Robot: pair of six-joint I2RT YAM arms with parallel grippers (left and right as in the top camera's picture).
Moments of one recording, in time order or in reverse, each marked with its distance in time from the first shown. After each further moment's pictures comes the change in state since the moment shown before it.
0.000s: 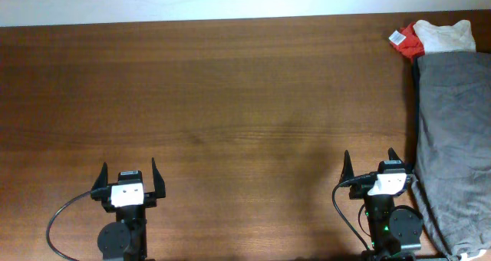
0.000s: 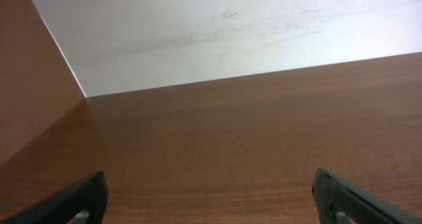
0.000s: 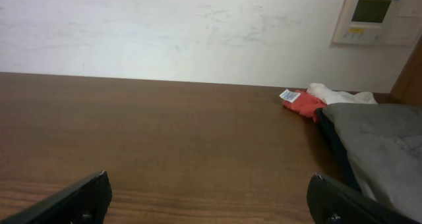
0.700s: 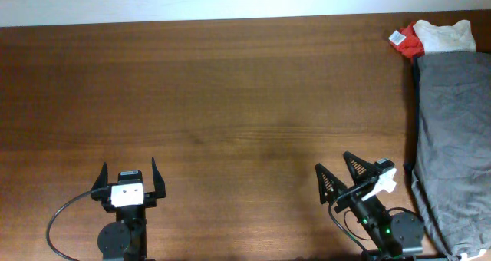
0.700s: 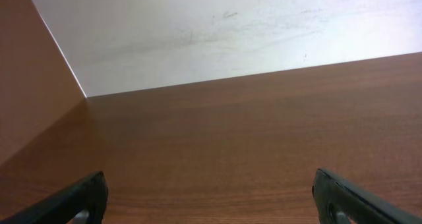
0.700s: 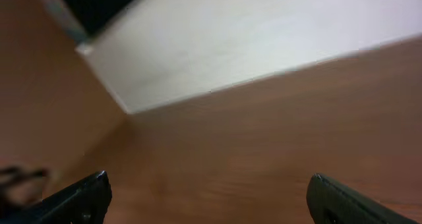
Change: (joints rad) left arm 0.000 0.000 0.000 0.000 0.000 0.000; right arm 0.000 0.001 0.000 0.096 -0.527 0.562
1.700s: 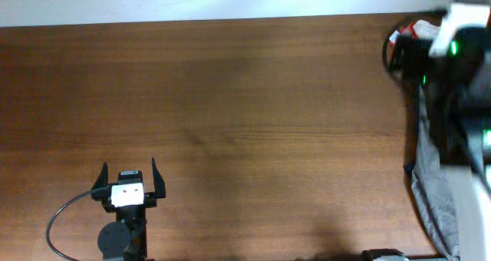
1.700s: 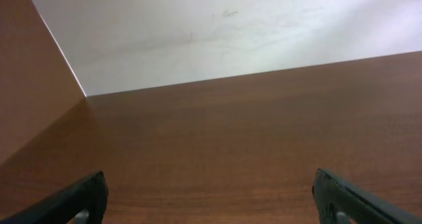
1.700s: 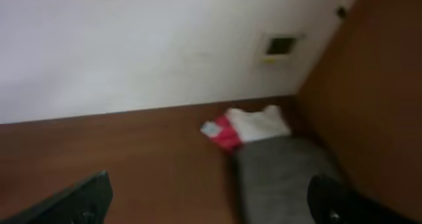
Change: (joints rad) left arm 0.000 0.004 0.000 0.000 0.000 0.000; right arm -0.029 1.281 1.597 -0.781 0.838 -0.541
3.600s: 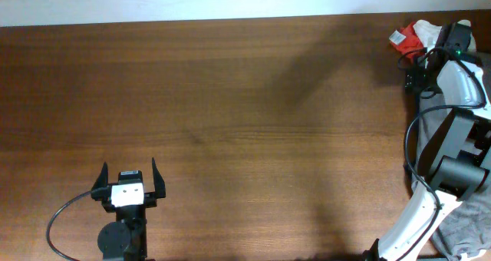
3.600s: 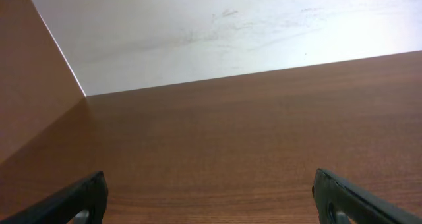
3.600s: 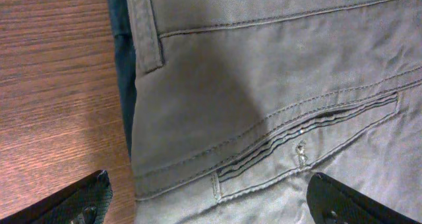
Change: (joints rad) left arm 0.000 0.000 0.000 0.000 0.000 0.000; right arm -0.394 0.924 0.158 0.082 -0.072 -0.256
